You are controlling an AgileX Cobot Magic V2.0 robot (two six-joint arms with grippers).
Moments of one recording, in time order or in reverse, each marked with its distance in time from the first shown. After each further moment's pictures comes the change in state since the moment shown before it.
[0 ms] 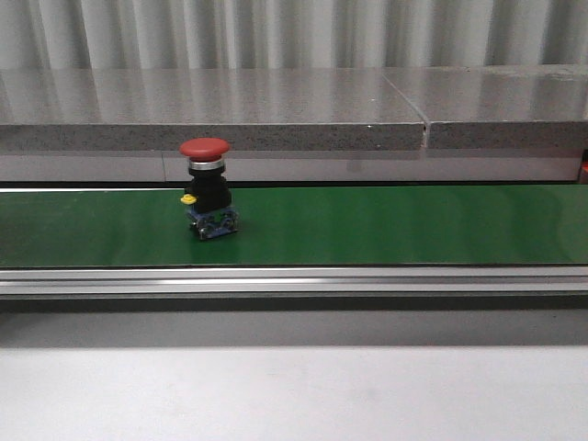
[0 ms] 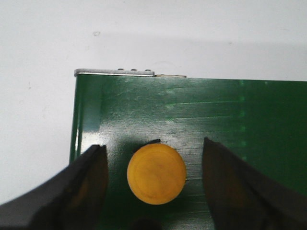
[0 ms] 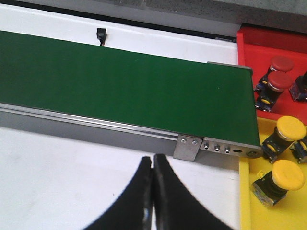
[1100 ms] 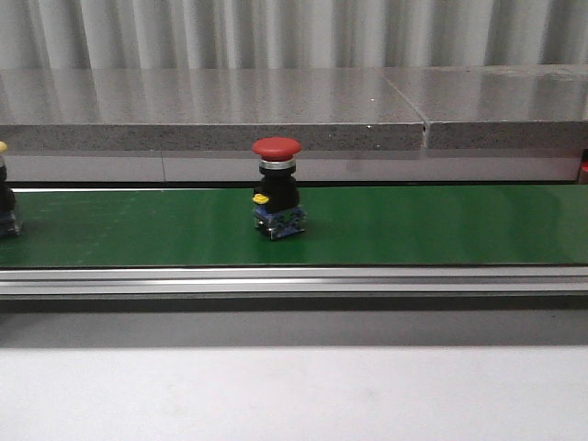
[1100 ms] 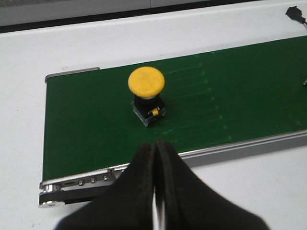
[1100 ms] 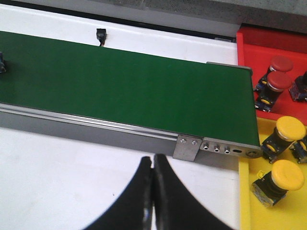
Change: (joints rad) left arm -0.181 -0.696 0.487 0.045 -0.143 0.006; right arm 0.000 0.000 0.000 0.000 0.000 0.000
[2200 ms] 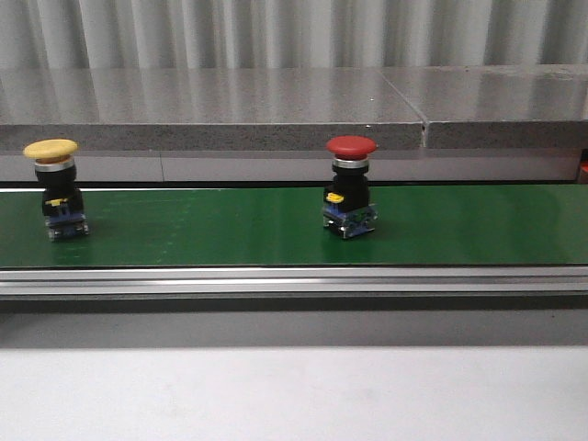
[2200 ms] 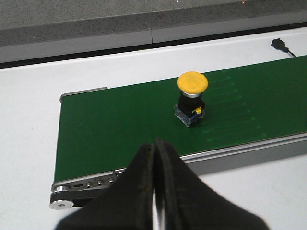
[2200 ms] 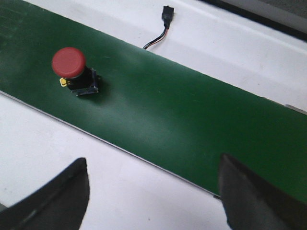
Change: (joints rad) left arm 0.000 -0.257 0.092 0.008 0.000 0.000; right arm 0.243 0.830 -0.638 0.000 0.180 0.000
